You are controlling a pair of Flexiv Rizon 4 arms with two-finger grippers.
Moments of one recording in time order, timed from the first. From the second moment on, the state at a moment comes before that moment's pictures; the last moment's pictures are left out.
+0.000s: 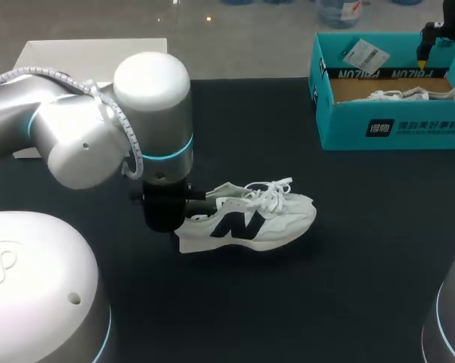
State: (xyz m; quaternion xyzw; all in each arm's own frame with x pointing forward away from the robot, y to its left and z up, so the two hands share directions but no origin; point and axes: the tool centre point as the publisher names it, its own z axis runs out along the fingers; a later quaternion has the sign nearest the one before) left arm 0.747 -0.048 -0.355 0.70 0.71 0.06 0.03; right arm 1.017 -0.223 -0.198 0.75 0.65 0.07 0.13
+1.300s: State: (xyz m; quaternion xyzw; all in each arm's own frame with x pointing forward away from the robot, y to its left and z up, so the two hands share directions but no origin) left arm 0.726 -0.053 -0.341 0.62 0.79 -0.02 0.05; right arm 1.017 -0.223 -0.198 0.75 0.65 0.07 0.13
